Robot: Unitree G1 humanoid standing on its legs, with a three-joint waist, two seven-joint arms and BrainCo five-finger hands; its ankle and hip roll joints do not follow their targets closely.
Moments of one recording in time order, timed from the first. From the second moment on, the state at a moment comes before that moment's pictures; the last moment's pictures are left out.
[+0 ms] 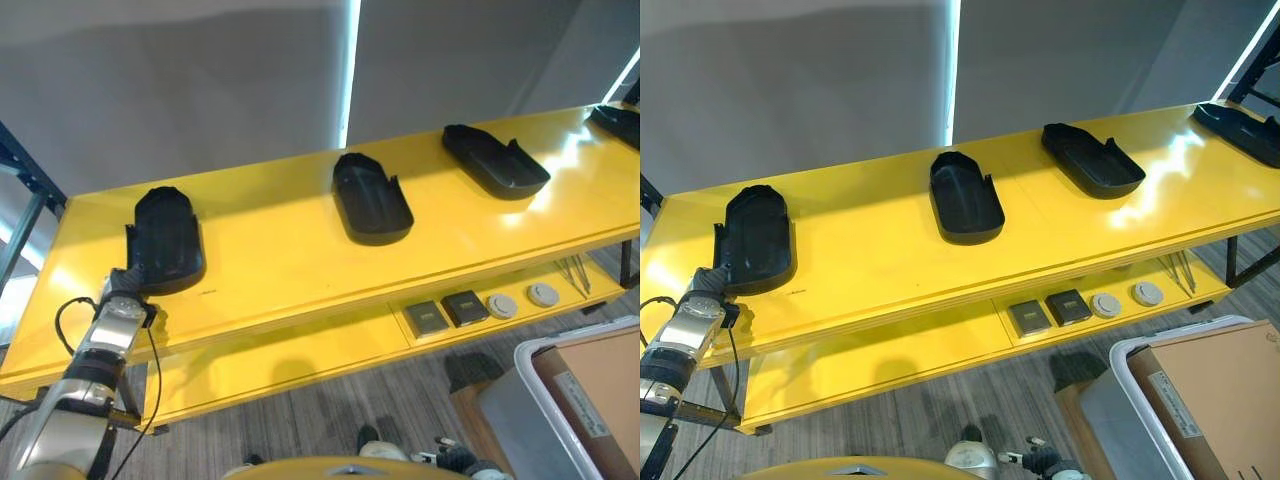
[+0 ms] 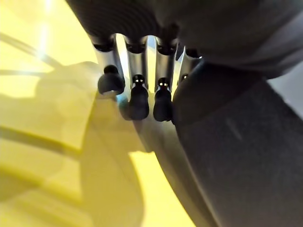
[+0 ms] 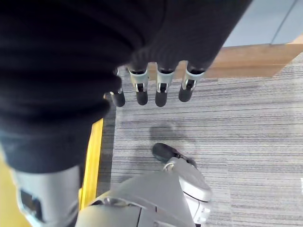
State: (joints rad) left arm -0.37 0.61 -0.17 0.60 -0.07 0.45 0.30; right arm 0.19 -0.40 0.25 0.78 0.07 0.18 0.01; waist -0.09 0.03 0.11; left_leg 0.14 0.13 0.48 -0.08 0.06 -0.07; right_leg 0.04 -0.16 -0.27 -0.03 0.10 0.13
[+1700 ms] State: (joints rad) left arm 0.11 0.50 -0.05 -0.24 -0.70 0.12 -0.22; right arm 0.22 -0.36 0.22 0.85 0.03 0.15 -0.03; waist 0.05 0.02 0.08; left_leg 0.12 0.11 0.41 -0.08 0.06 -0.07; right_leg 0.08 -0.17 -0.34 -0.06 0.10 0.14
